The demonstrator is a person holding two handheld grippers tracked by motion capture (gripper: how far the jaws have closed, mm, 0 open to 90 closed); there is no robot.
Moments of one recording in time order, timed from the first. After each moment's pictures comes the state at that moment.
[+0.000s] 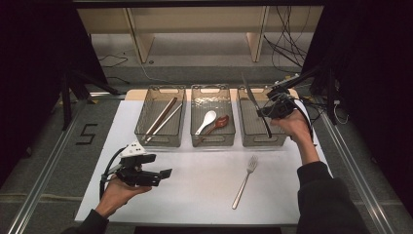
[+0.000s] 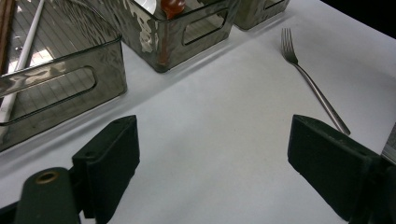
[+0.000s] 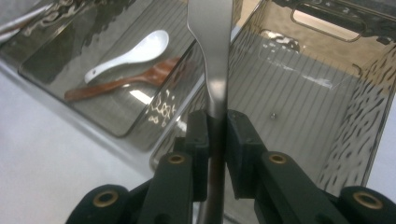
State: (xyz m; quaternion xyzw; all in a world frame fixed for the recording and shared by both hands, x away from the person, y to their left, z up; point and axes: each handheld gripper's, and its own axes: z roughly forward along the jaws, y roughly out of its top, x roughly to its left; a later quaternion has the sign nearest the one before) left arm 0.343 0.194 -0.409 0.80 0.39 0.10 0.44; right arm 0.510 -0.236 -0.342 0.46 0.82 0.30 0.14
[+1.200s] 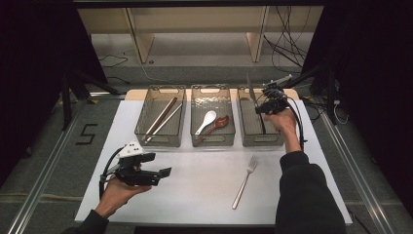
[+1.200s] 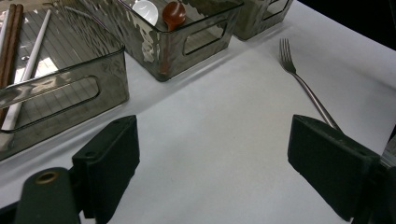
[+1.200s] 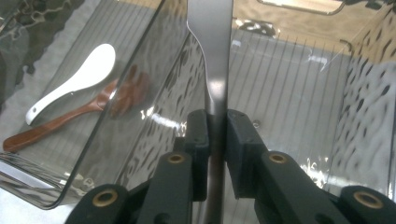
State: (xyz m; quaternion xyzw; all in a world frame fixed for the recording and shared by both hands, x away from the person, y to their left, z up) left arm 0.342 0.195 -0.407 0.79 0.39 0.11 0.46; right arm 0.554 -0.235 -0.380 0.55 0.78 0.28 0.13
